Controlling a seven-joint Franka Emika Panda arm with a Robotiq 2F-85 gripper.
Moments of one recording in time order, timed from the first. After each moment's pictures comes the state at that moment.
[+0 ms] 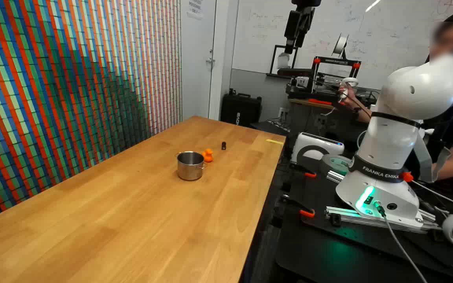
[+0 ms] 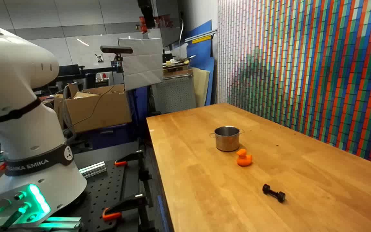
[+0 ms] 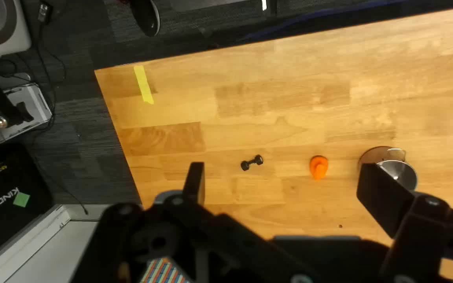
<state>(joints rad) -0.09 -0.88 0.11 -2.53 -0.18 1.74 0.12</state>
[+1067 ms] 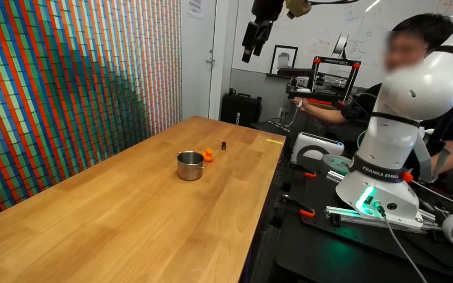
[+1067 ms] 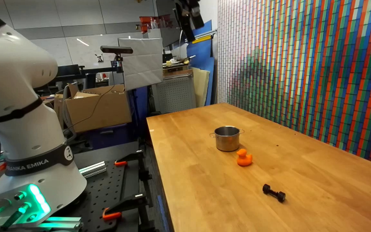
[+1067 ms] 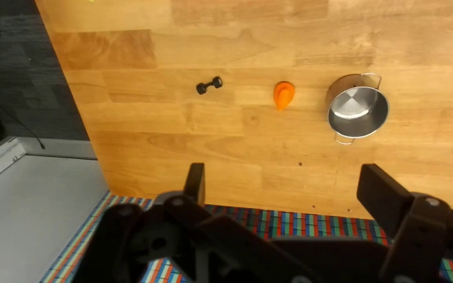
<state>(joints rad) -0.04 -0.61 0.14 -2.50 -0.18 2.13 0.16</state>
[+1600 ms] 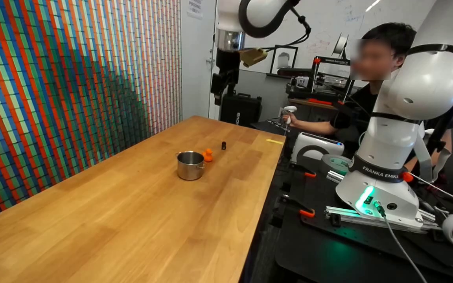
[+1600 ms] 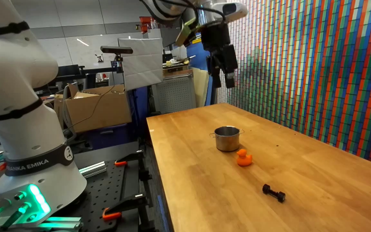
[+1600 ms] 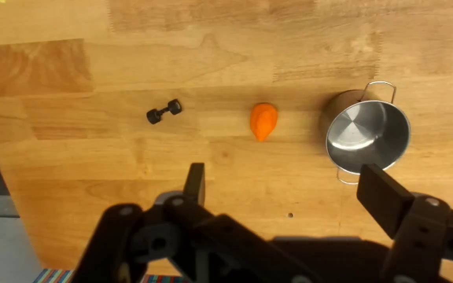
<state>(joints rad) -0.05 -0.12 0.13 -2.38 -0.19 2.32 0.20</state>
